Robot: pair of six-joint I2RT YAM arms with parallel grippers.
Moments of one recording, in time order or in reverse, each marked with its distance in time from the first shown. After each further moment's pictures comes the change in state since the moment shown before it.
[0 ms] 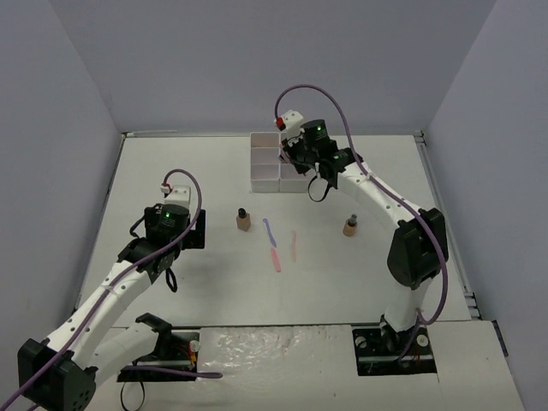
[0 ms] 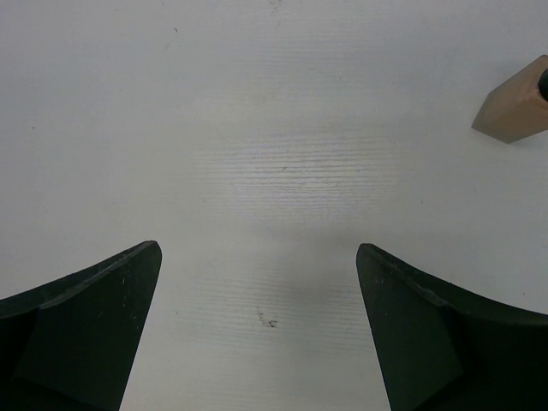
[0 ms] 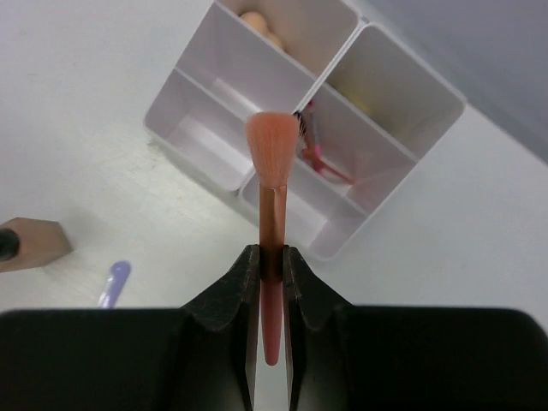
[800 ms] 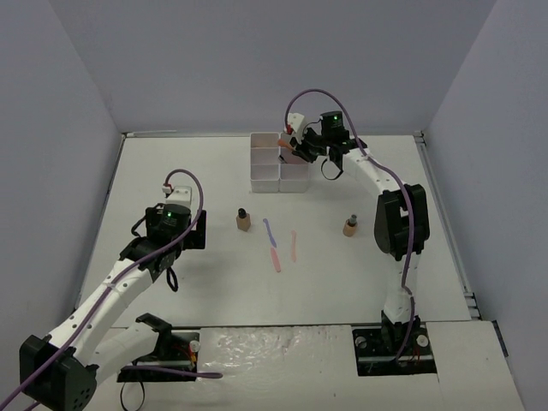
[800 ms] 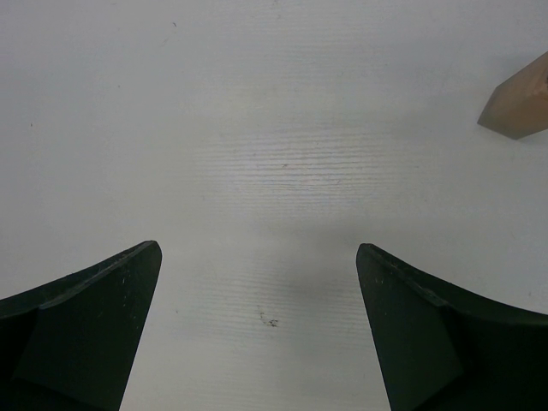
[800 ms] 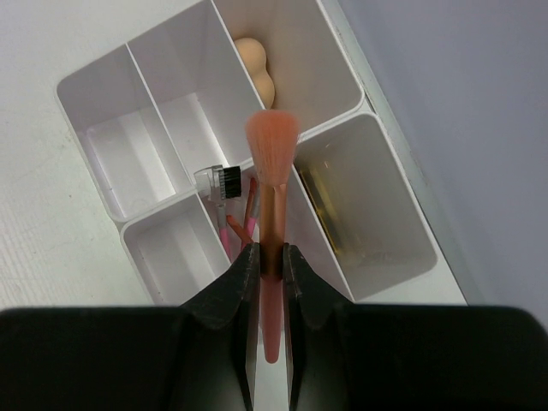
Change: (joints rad) left arm 0.000 0.019 0.000 0.000 -0.002 0.000; right arm -0.218 0.300 0.184 0.115 -0.528 -0.503
